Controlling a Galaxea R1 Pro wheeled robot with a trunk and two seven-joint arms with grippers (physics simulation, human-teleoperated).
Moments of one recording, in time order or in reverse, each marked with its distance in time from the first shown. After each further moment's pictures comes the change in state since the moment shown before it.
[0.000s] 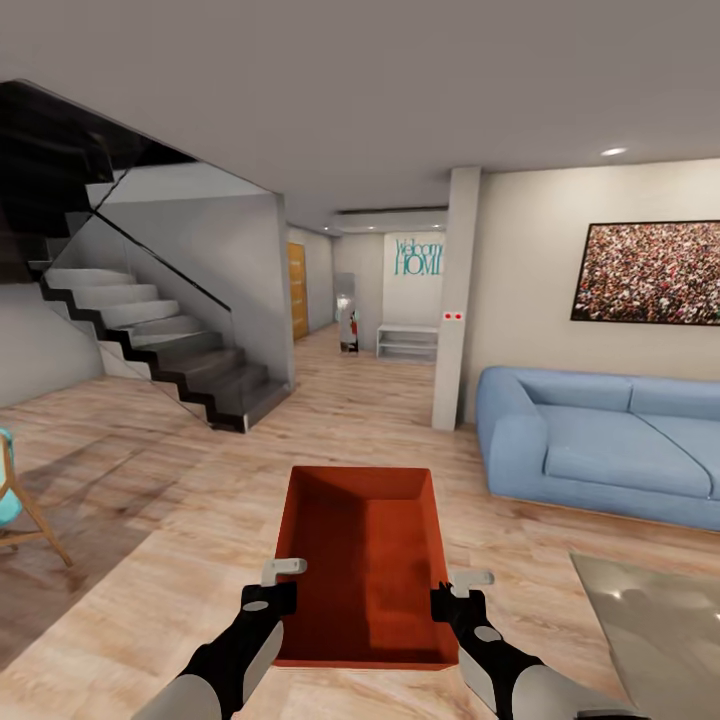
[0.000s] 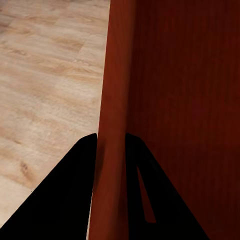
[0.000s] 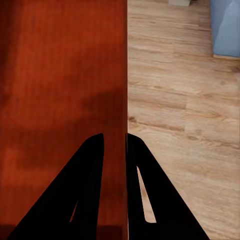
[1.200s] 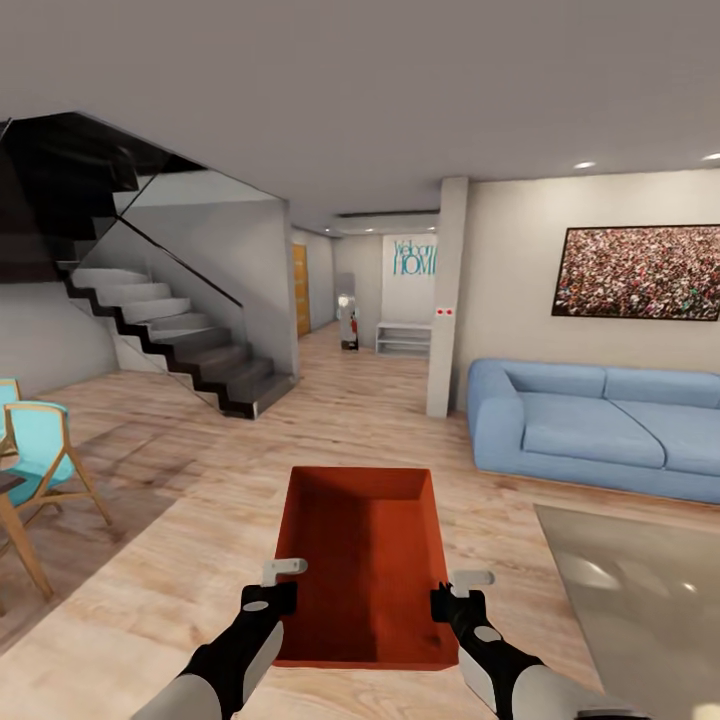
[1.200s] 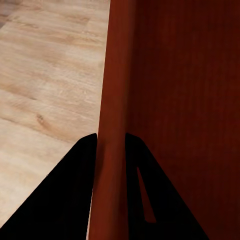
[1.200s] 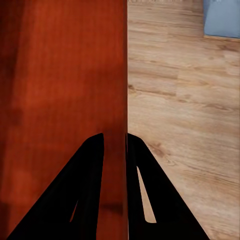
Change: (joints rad) left arm 0.000 0.000 0.001 0.002 0.000 0.000 0.000; right arm 0.000 0.000 0.001 0.000 0.000 0.002 0.000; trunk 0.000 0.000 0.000
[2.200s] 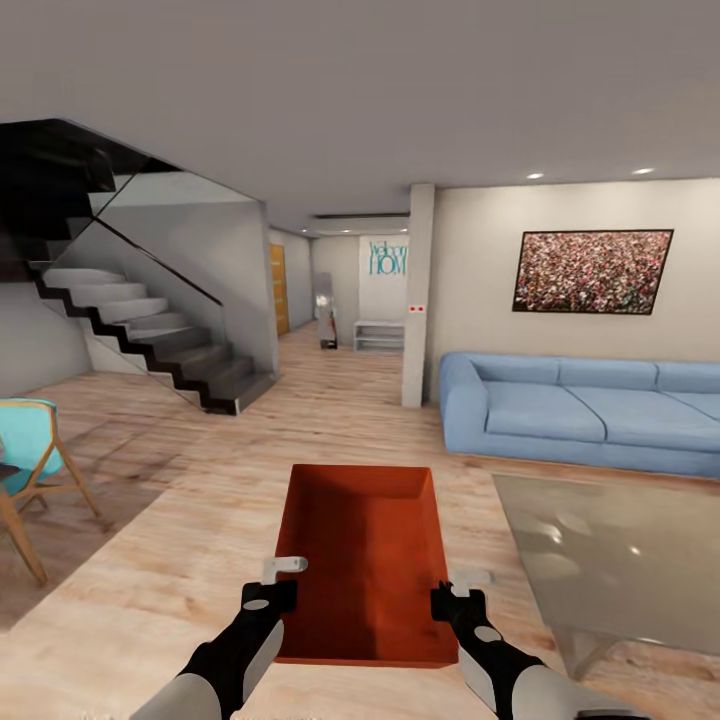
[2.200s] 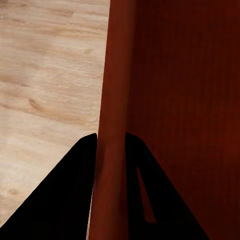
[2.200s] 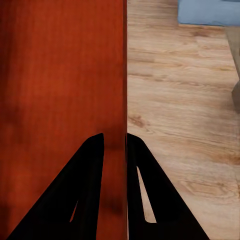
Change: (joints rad) left arm 0.000 0.002 -0.011 -0.010 0.002 0.001 0.003; right arm 0.000 0.000 -0.006 0.000 0.001 -0.011 0.000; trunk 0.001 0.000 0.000
